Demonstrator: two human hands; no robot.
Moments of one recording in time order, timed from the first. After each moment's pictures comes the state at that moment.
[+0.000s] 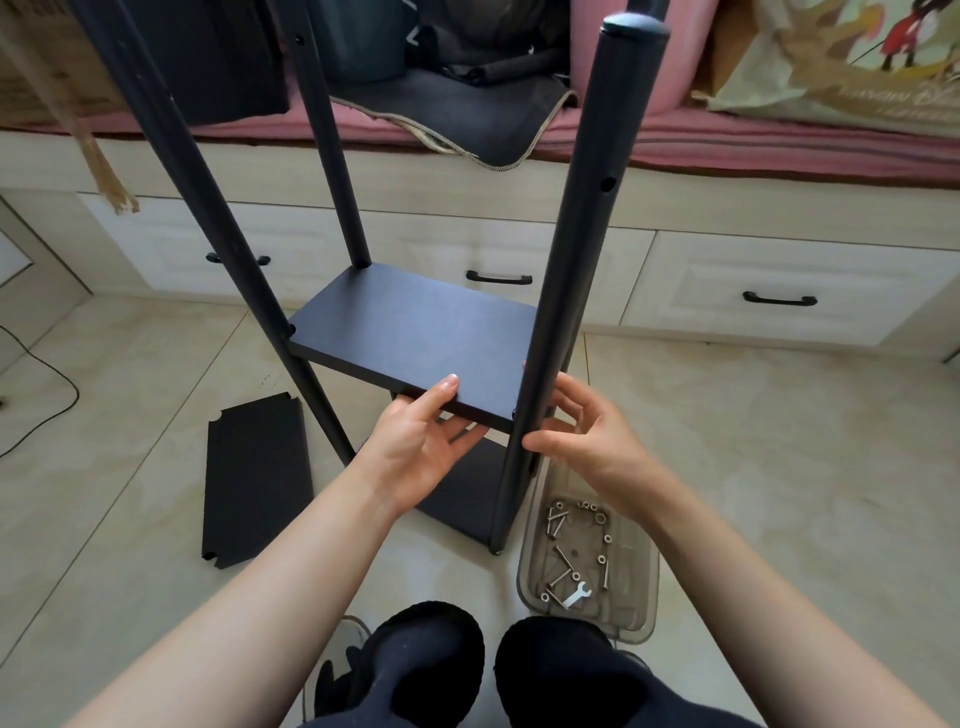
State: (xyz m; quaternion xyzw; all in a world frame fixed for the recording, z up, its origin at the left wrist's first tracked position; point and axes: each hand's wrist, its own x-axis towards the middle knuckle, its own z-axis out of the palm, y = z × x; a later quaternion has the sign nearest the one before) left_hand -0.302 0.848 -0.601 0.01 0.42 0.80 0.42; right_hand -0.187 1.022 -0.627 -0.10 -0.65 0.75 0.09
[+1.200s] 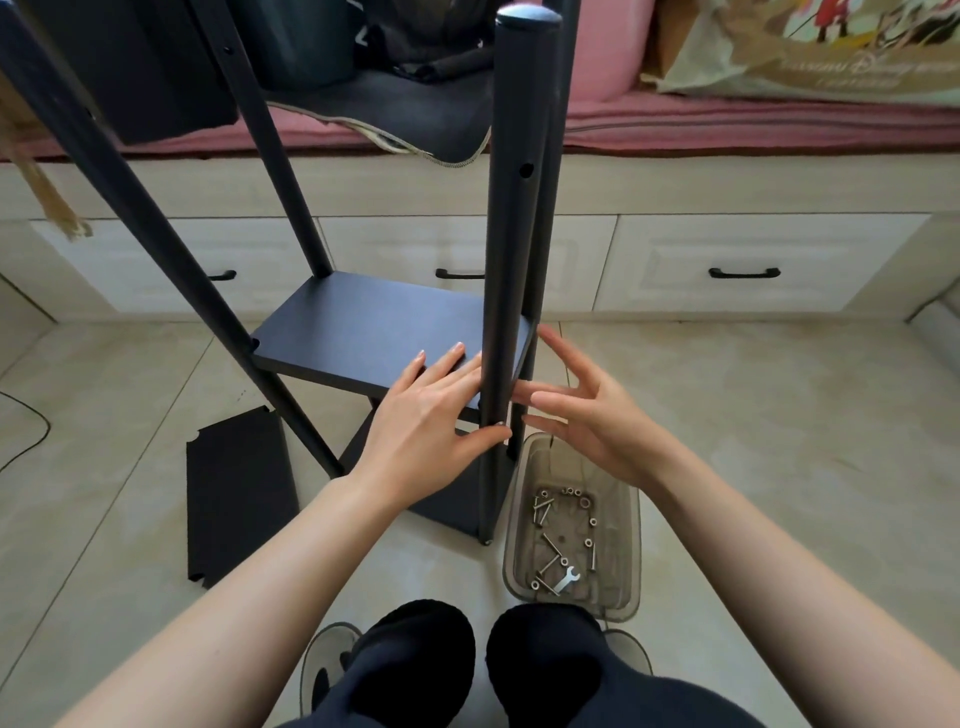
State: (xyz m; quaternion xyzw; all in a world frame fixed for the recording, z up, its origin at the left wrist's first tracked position) left_hand -0.290 0.864 -0.591 0.53 0.81 0.24 -0.01; right_hand -0.170 1.047 -0.611 -0.12 -0.59 0.80 0.06
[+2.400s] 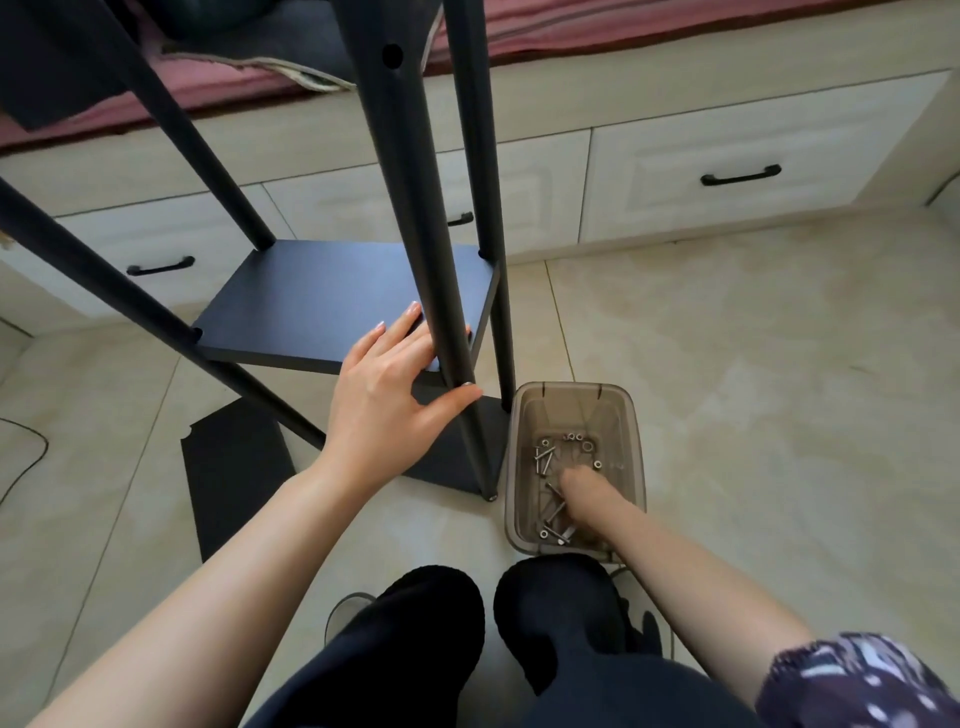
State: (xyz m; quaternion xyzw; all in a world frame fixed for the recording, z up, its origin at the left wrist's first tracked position) left_hand -0.279 0.866 -0.585 0.49 0.82 0.29 0.01; right_hand -0.134 1.028 -0.827 -0.31 -0.89 0.22 -0.25
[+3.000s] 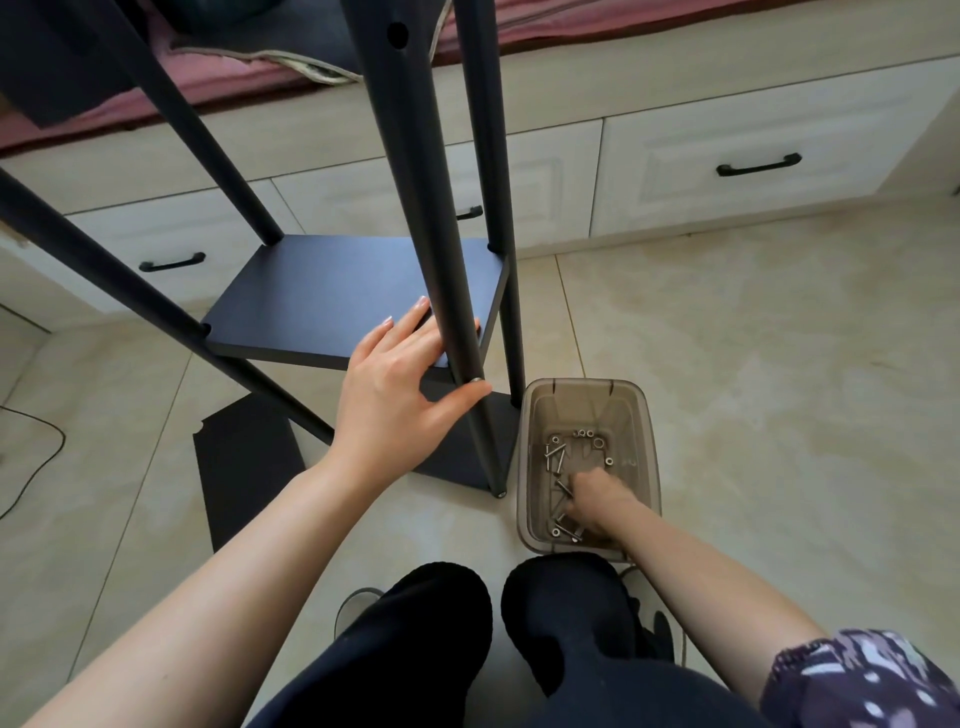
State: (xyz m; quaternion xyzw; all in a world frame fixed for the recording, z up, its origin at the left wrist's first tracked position) left_hand -0.283 0.866 -0.591 0.50 0.82 0.28 0.00; right_hand -0.133 1.025 -0.825 -0.34 -0.87 0.21 -0.28
